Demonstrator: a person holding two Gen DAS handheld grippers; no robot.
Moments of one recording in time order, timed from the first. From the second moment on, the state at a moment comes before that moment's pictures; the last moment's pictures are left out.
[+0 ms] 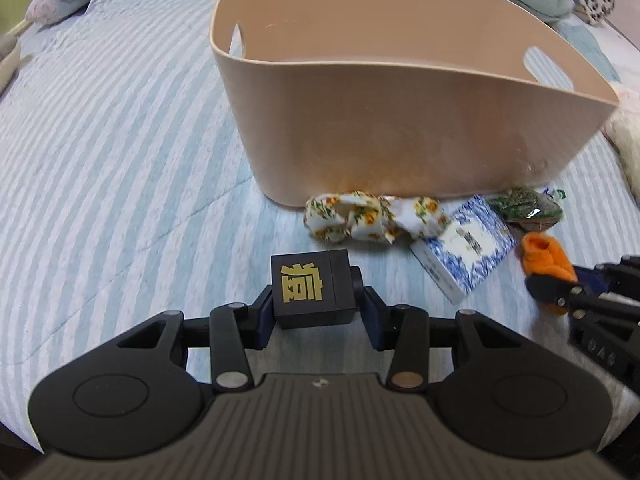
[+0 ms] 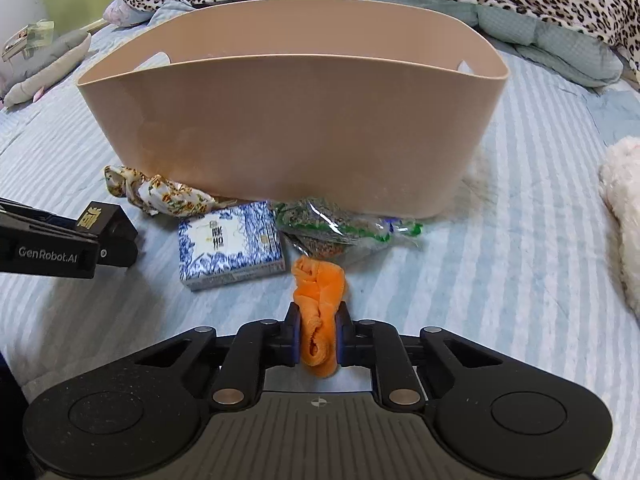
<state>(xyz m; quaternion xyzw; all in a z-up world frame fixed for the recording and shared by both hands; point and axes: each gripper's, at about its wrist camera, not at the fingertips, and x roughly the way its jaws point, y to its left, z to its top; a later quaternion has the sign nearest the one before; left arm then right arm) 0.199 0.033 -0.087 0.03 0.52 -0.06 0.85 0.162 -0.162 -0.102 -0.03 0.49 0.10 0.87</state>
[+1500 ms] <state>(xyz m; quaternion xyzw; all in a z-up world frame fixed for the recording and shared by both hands) 0.269 -0.005 0.000 0.05 0.33 -0.04 0.94 0.229 -0.178 0.027 0.01 0.30 0.04 0.95</state>
